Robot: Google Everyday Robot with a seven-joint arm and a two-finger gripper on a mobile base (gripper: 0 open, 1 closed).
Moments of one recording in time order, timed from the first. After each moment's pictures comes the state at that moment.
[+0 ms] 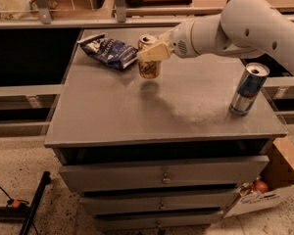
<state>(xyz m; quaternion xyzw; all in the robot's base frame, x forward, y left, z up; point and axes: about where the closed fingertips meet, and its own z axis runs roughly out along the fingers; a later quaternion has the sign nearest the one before) 0.692 -0.037 0.915 -0.41 0.74 0.19 0.50</state>
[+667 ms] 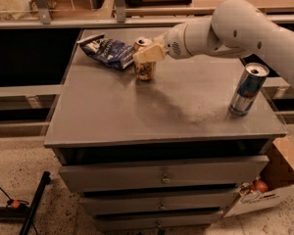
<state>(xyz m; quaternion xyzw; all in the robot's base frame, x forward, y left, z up) 0.710 -0.018 0.898 -0.41 0.74 0.22 0.48</state>
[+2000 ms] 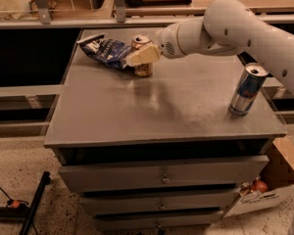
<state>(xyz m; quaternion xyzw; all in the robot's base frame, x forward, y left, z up) 0.715 -0.003 0.892 -0.43 0.74 0.22 0.47</state>
